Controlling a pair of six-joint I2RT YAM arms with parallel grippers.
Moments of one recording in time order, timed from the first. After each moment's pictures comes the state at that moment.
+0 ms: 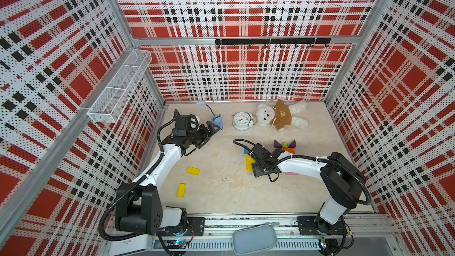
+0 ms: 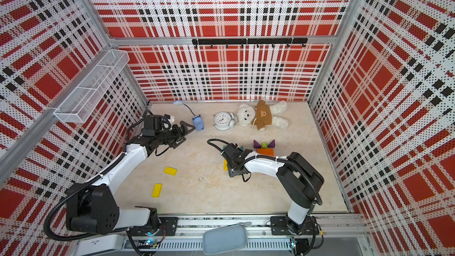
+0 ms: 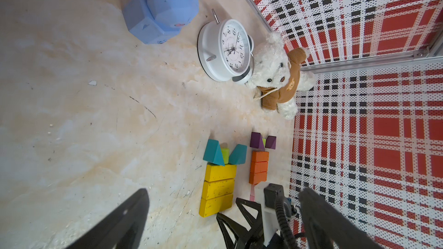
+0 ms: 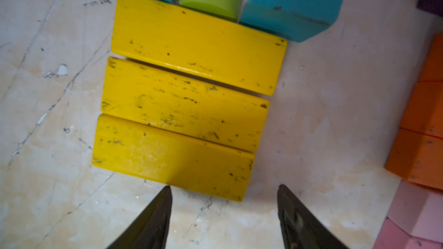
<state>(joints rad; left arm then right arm) -0.11 1.35 0.97 -0.32 0.56 -0.76 0.87 1.71 1.00 -0.57 0.23 0.56</state>
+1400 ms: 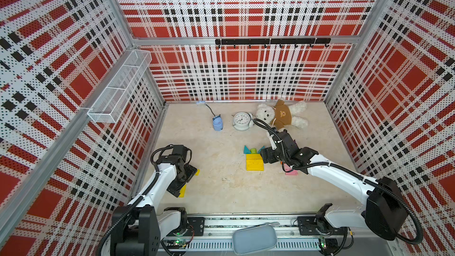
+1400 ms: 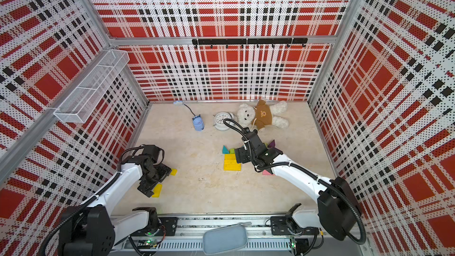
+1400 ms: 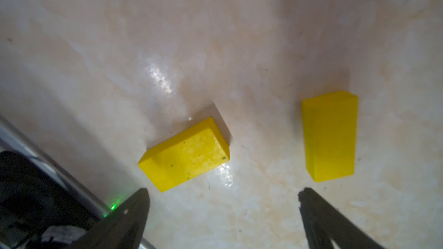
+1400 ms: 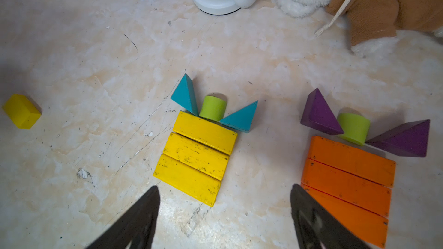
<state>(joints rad) -0.01 1.17 0.63 -0.95 -0.05 -1.05 0.68 1.32 0.88 -0.39 0.12 0.30</state>
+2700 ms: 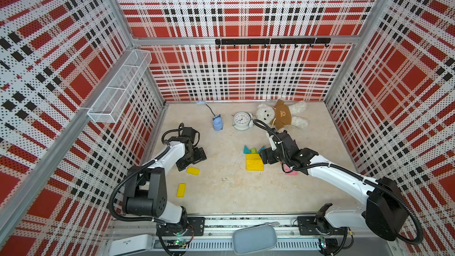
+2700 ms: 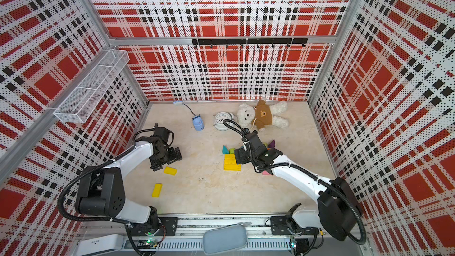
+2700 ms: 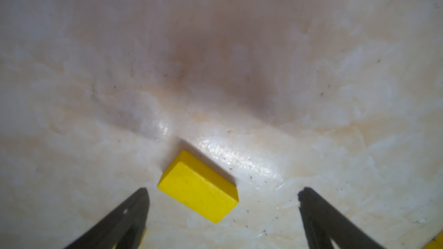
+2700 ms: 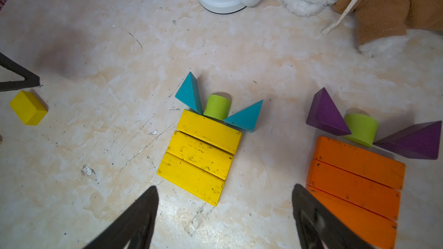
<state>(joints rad) -0.08 1.52 0.92 -0.81 -0.01 -0.49 0.68 1.32 0.87 -0.37 0.11 0.30</state>
